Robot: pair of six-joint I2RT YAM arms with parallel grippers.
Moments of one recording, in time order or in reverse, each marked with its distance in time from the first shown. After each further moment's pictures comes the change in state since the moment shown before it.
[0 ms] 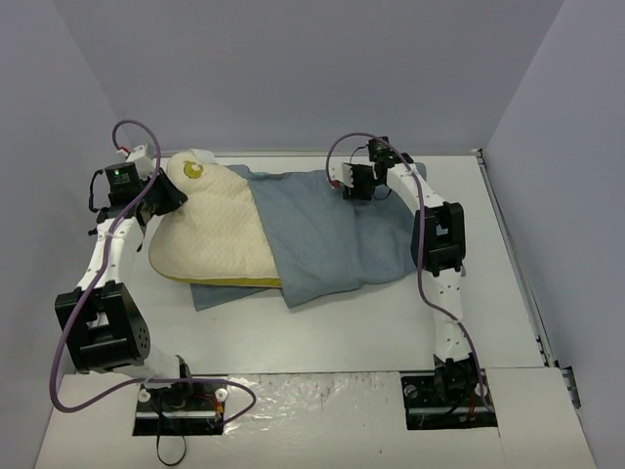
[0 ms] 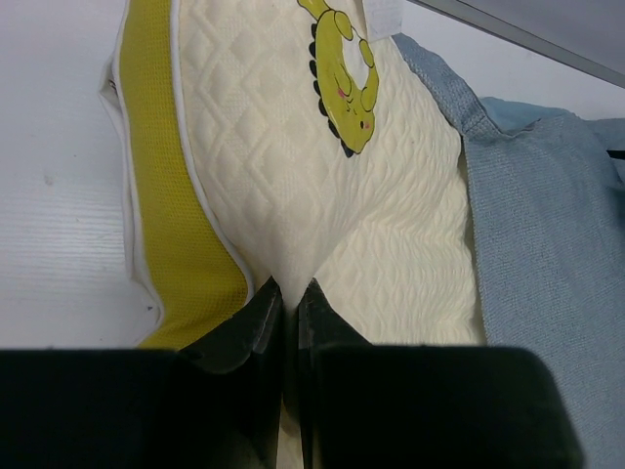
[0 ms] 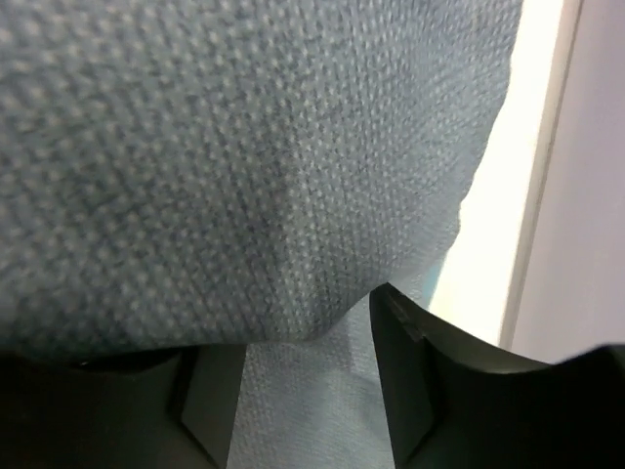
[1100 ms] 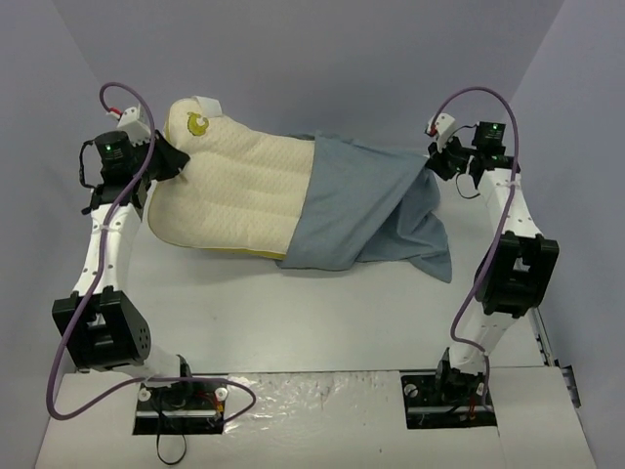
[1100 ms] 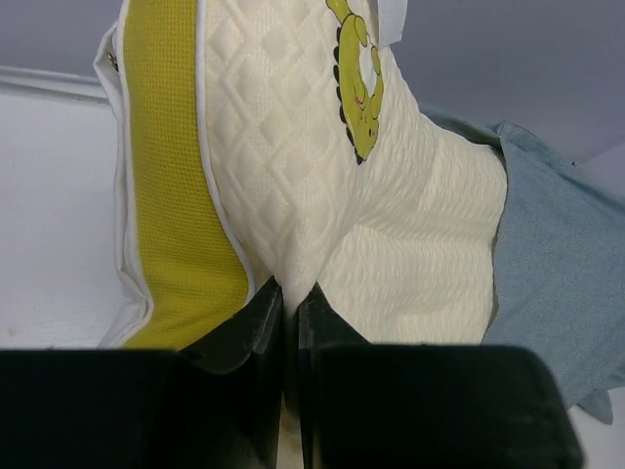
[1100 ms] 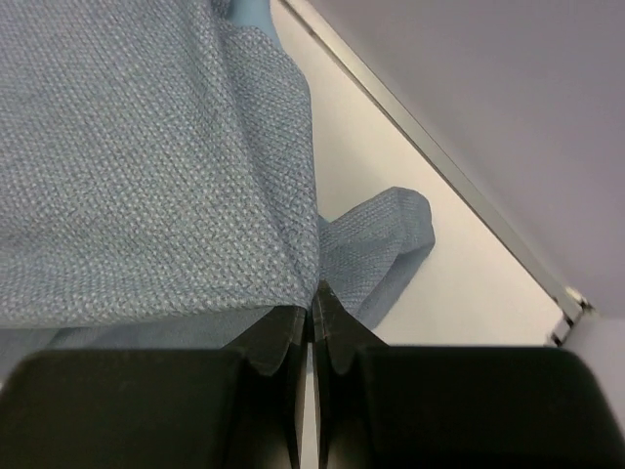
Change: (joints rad) left arm -0.042 -0.001 0.204 0.041 0.057 -0.045; right arm -0.369 -0.589 -0.487 0.224 -0.168 0.653
